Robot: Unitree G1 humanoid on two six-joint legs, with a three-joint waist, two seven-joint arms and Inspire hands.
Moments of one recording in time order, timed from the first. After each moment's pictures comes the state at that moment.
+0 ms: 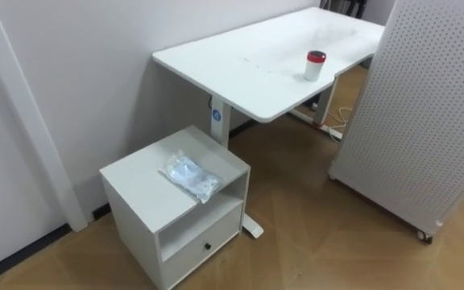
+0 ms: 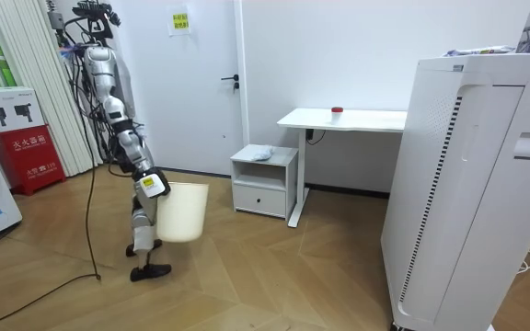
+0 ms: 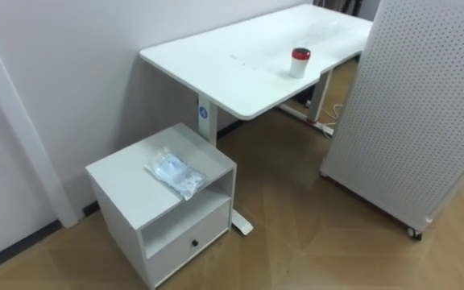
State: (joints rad) left arm 0.20 0.18 0.15 1.17 0.46 0.10 0.10; right arm 0.07 -0.22 -0.02 1.29 0.35 -0.02 0.08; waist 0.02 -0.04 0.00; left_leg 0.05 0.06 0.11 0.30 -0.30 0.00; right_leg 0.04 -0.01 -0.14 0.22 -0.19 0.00
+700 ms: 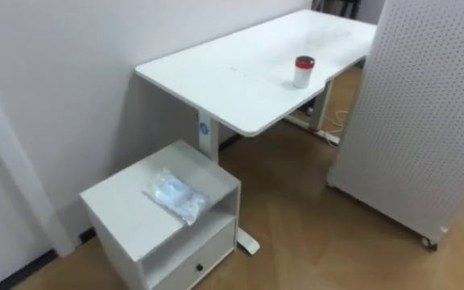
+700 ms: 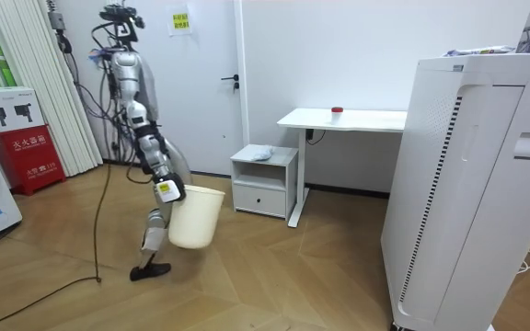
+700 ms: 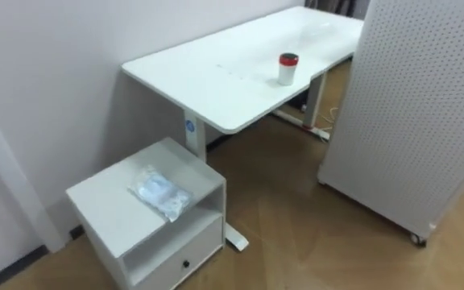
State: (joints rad) left arm 0.25 0.18 0.15 1.18 0.42 0.03 0.10; right arm 0.13 -0.25 0.01 1.26 0.43 0.01 0.07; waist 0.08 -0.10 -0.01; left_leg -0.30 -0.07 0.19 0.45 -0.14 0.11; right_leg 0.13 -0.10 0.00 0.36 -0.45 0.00
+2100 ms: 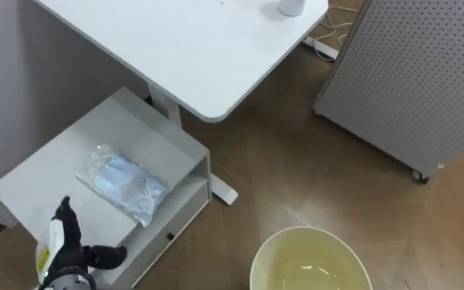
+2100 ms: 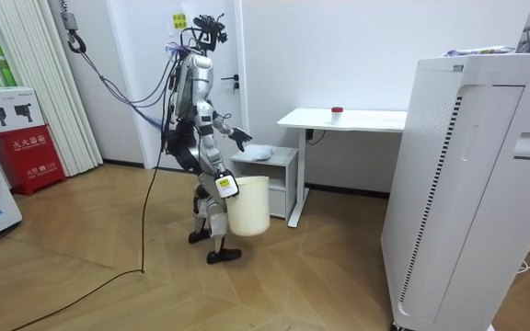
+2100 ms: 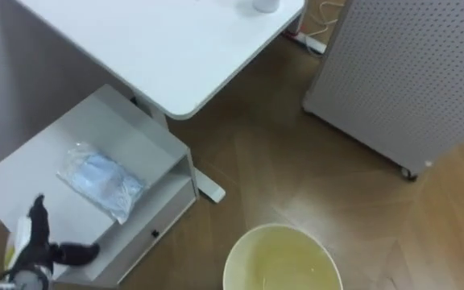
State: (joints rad) left arm -0.44 0.31 -0.06 1.12 0.20 -0.19 0.59; right arm -0.16 -0.29 0.21 1.26 0.51 -0.14 0.02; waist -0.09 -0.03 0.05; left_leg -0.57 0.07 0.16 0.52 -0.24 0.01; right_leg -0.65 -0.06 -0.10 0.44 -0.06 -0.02
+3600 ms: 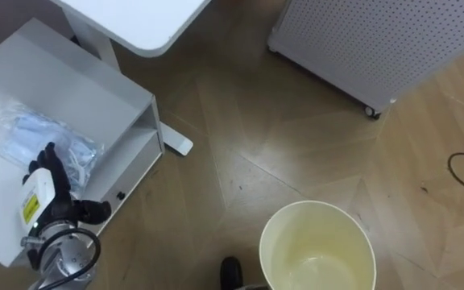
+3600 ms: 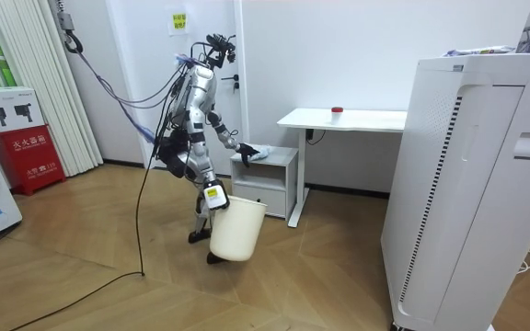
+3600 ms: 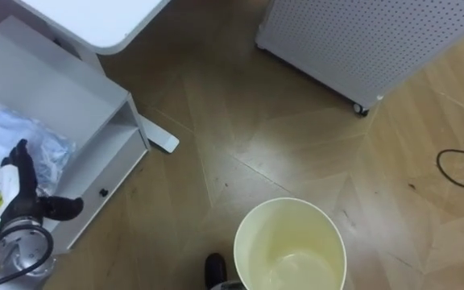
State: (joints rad) left arm -0.59 0.39 -0.26 1.23 0.14 -0.19 0.69; right arm -0.14 -0.34 0.35 1.06 0.71 -0.13 -0.05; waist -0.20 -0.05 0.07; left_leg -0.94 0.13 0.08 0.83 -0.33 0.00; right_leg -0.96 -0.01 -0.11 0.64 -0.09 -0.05
